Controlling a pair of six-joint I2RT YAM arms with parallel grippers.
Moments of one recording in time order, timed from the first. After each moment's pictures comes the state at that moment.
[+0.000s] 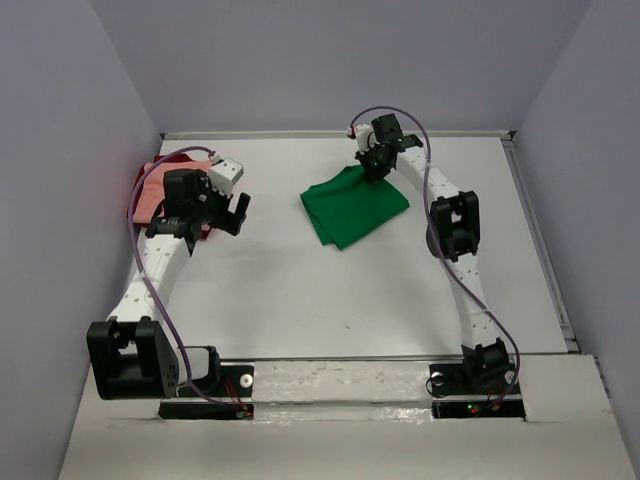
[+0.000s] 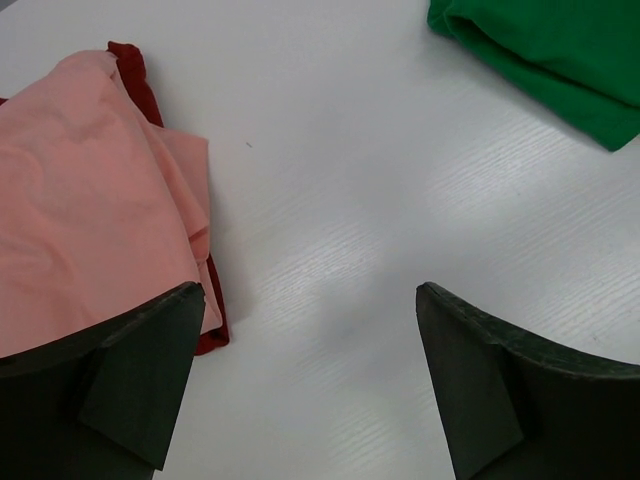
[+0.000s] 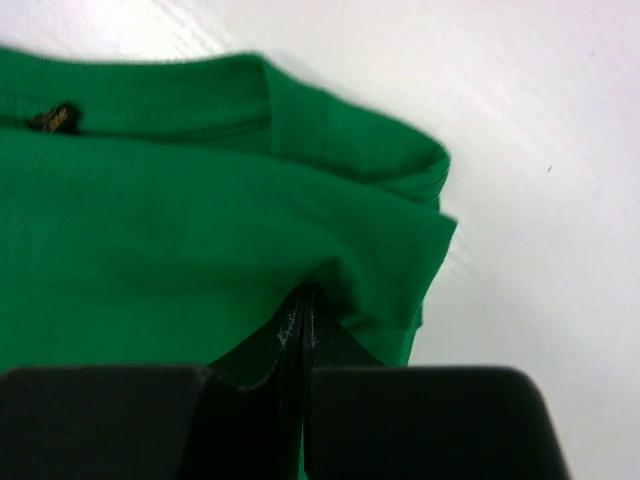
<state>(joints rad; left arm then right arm) -0.01 1.25 0.95 -0.32 0.32 0.40 0.31 2.61 2.46 -0.77 -0.19 -0.35</state>
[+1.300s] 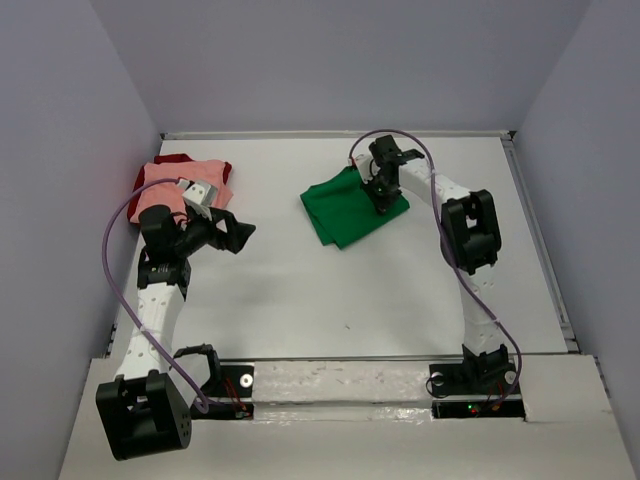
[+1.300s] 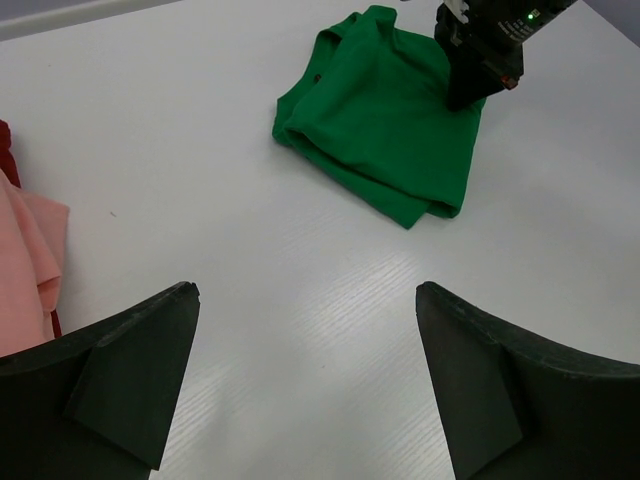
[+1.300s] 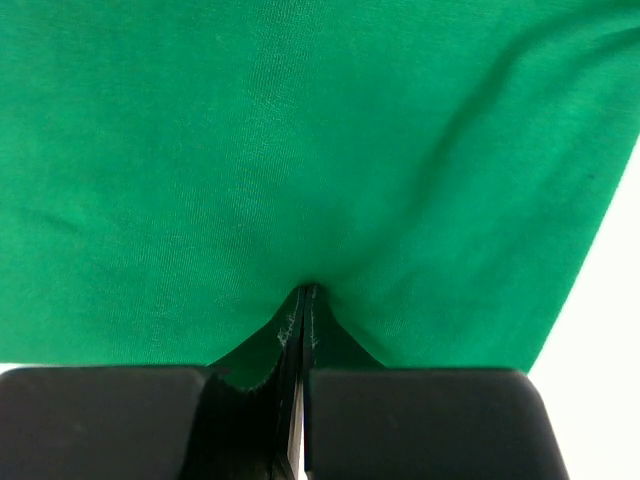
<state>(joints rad) 0.15 0.95 0.62 0.03 0.79 0.04 0.37 2.28 1.91 -0.82 -0.10 -0.37</state>
